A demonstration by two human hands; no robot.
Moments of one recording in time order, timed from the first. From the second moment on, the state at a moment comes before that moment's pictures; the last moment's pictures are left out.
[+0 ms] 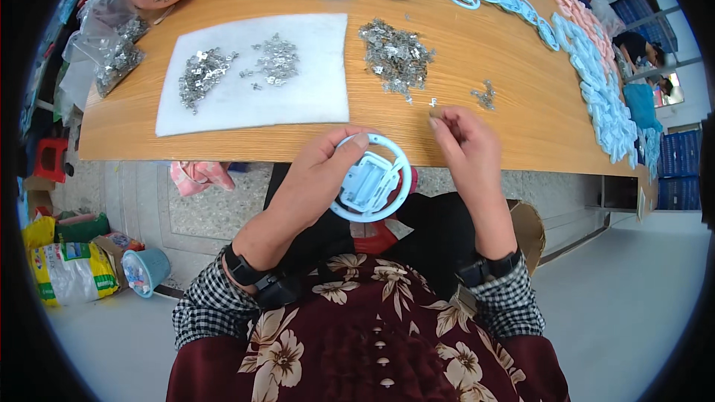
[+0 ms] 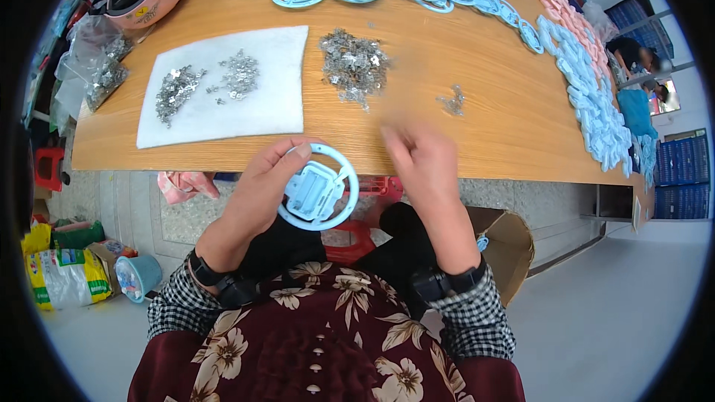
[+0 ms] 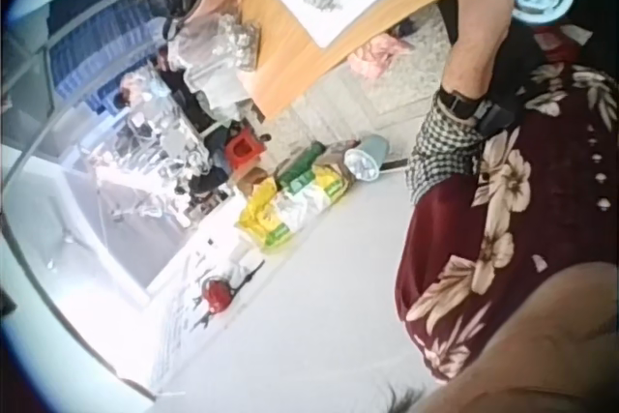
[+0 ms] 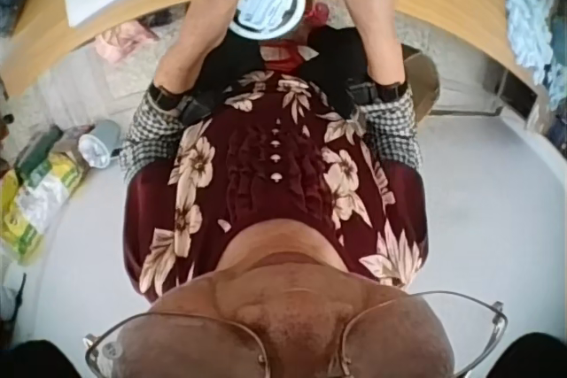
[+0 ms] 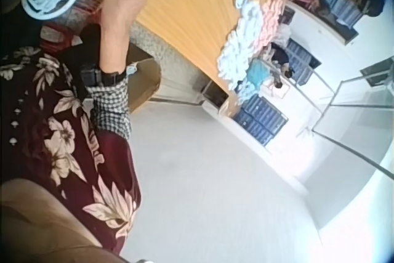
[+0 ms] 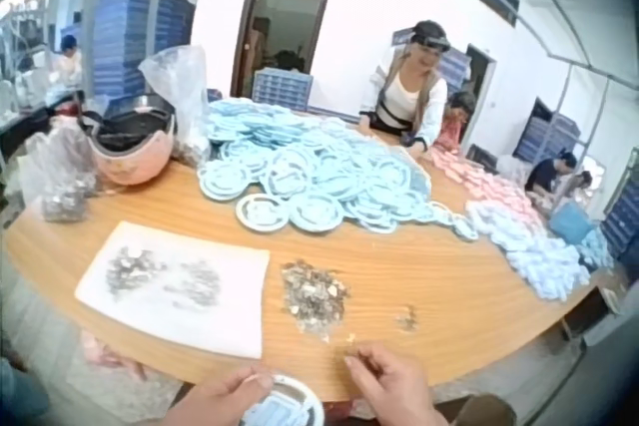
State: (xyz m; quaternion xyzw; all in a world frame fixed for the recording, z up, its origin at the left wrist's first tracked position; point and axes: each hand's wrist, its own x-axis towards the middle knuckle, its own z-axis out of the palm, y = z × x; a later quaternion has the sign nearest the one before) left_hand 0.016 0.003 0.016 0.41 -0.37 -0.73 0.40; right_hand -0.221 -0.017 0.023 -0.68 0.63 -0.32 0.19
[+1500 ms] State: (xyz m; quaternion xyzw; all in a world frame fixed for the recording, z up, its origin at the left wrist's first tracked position) left_hand -0.011 -0.008 0.013 0.39 -0.52 -0.64 0.41; right_hand -0.201 0.003 0.052 -0.59 0.51 -0.38 0.49
